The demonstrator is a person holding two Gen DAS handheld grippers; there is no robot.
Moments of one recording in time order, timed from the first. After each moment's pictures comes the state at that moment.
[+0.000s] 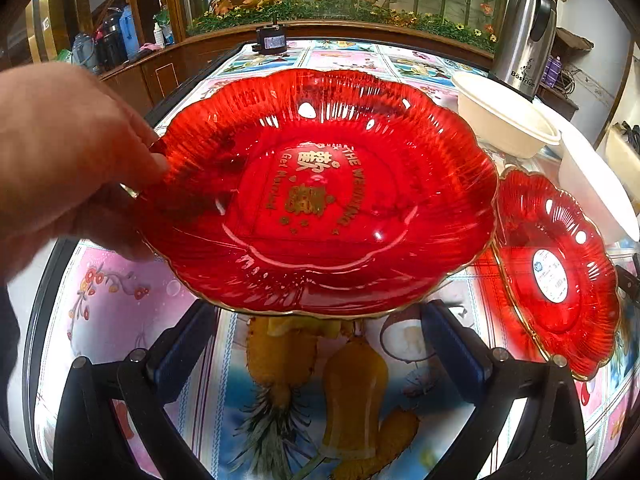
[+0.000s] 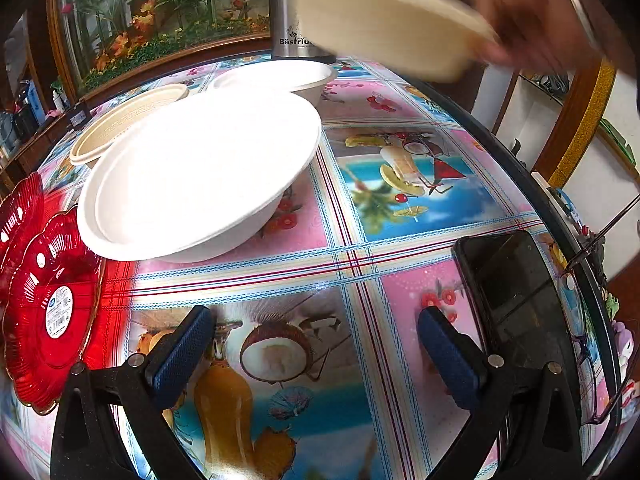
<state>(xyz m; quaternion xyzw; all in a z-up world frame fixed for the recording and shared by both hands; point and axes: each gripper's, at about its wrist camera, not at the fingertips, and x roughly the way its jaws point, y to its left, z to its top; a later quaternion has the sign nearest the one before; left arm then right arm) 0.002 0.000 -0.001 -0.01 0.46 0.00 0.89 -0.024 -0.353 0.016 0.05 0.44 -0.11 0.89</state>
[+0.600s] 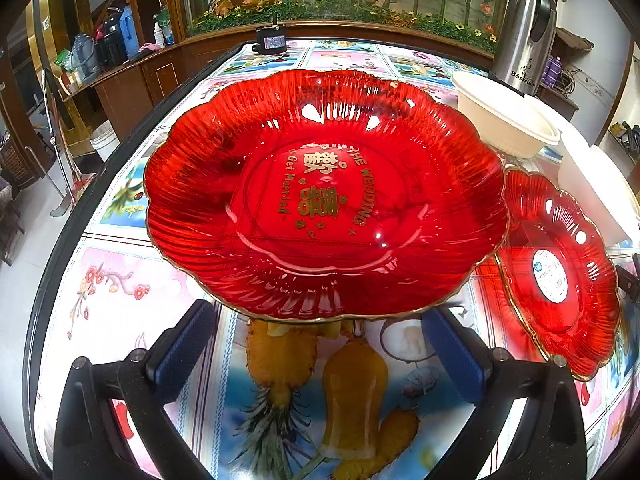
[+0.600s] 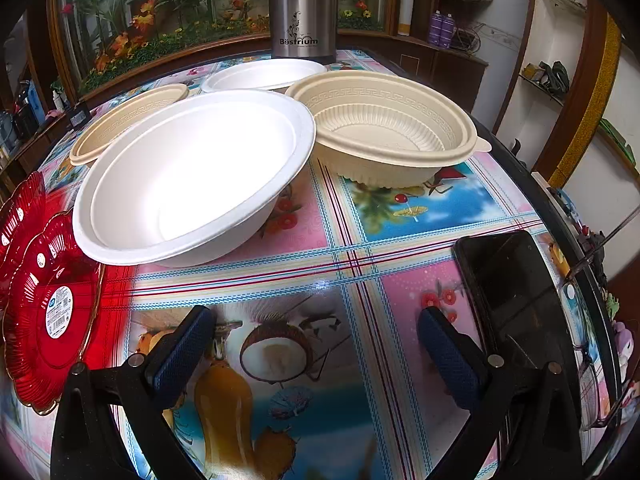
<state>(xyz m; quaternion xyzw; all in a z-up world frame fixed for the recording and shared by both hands) 0.002 -0.002 0.000 -0.01 0.46 0.00 0.89 -0.023 -0.355 0.015 0.05 0.44 -0.11 0.89</state>
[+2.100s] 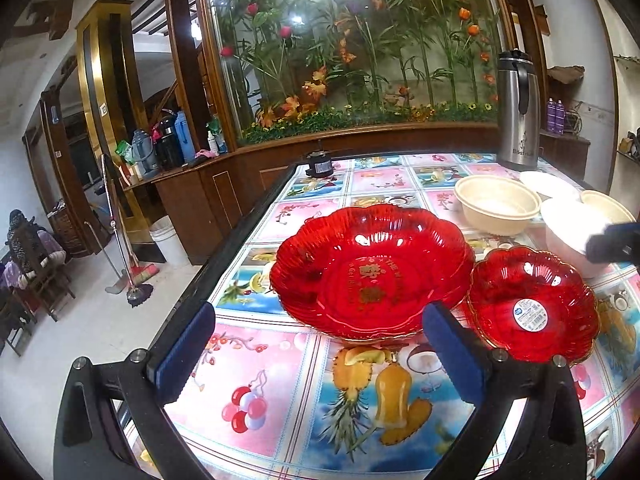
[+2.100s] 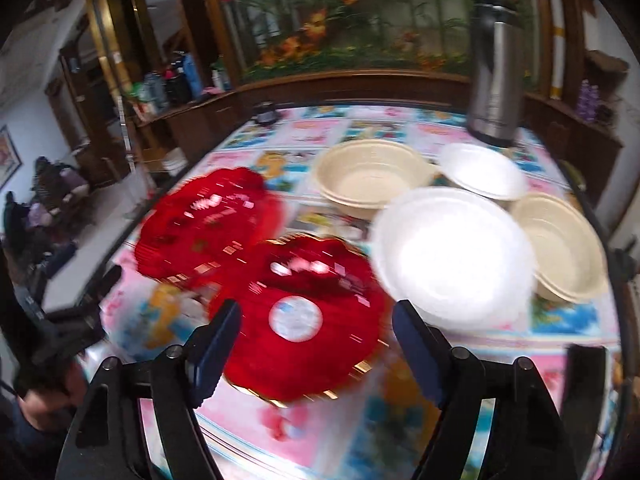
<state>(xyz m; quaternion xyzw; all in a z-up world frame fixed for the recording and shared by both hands) -0.083 -0.002 0.080 0.07 0.27 0.08 0.96 -0.029 -0.240 0.096 0.01 0.39 0.19 0.90</state>
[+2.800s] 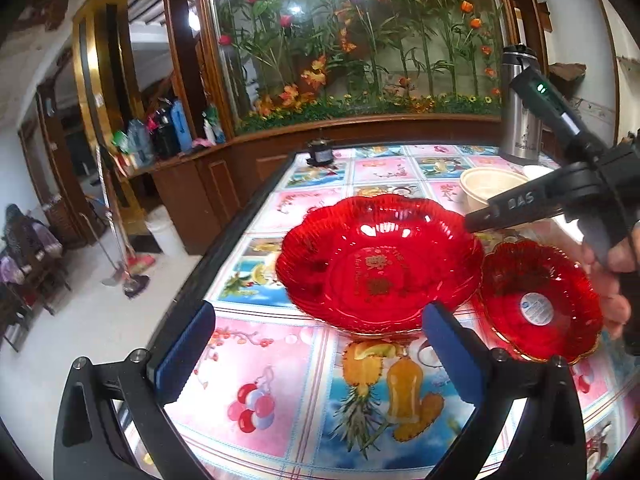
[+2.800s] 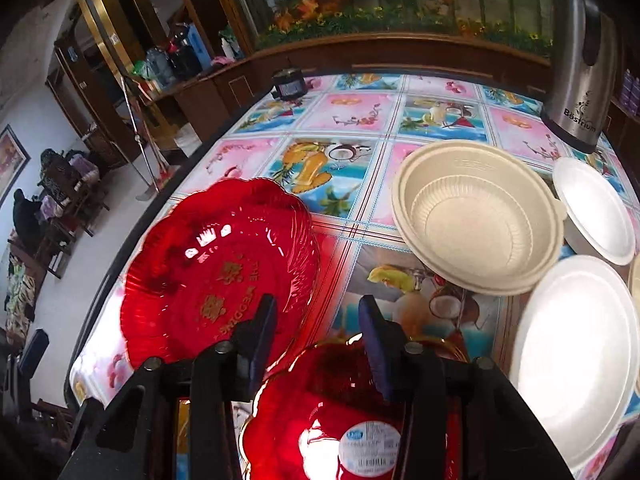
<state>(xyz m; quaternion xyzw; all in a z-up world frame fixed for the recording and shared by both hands) -0.074 0.014 0.079 0.05 0.30 0.06 0.95 0.083 -0.161 0.069 0.02 0.46 0.21 0.86</state>
